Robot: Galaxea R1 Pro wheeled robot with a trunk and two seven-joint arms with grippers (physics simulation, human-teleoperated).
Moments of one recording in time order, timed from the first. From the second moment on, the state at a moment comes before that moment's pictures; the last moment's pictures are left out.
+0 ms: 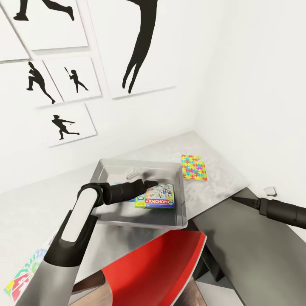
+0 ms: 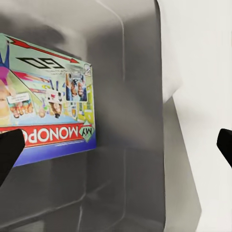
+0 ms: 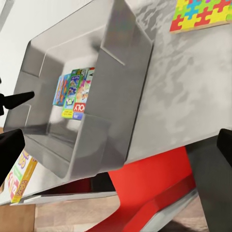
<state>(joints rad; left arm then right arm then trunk) -0.67 -0.05 -0.23 -1.60 1.28 1.01 0.52 -0.34 -0.64 -0.20 -1.61 -0.99 1.04 0.57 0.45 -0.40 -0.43</state>
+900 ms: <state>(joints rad) -0.66 -0.05 -0.25 -1.61 1.28 1.01 0.43 -0.34 -0.64 -0.21 -1.61 -0.99 1.04 0.58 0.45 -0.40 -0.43</state>
